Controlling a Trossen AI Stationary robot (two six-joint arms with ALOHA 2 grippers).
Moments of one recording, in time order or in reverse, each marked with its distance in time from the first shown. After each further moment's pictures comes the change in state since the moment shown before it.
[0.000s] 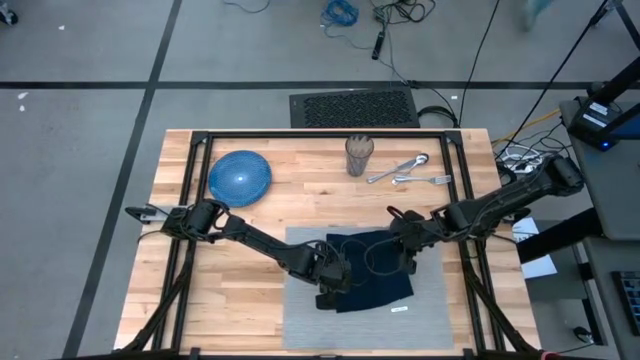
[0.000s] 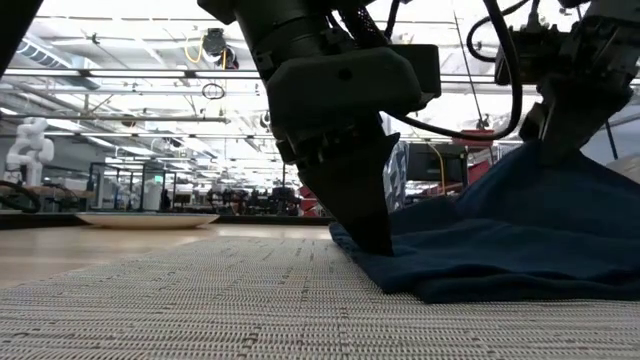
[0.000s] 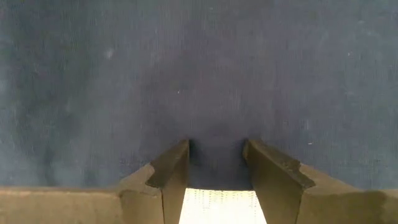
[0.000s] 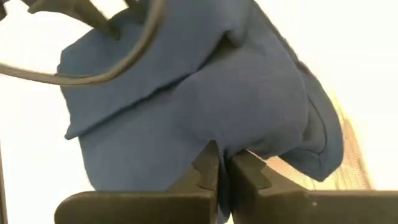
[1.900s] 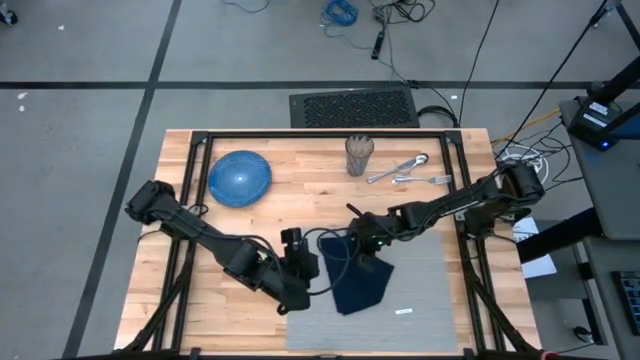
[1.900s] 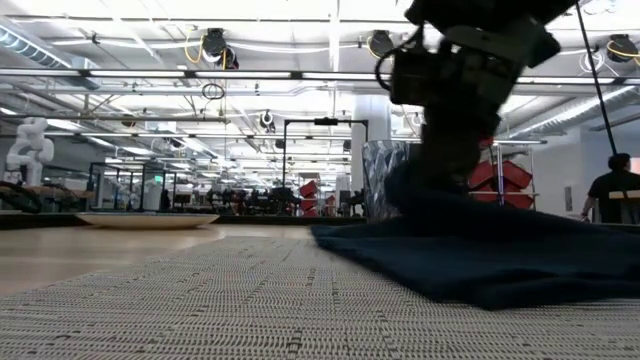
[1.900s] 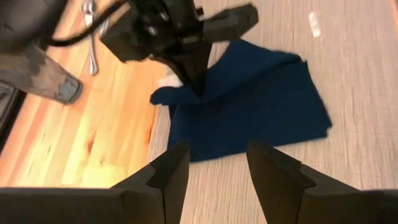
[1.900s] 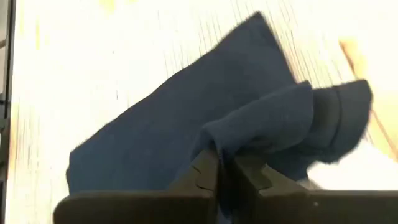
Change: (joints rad) left arm -0.181 -0.480 -0.013 -0.291 -0.402 -0.047; right arm -0.166 0.469 0.240 0.319 -0.159 -0.194
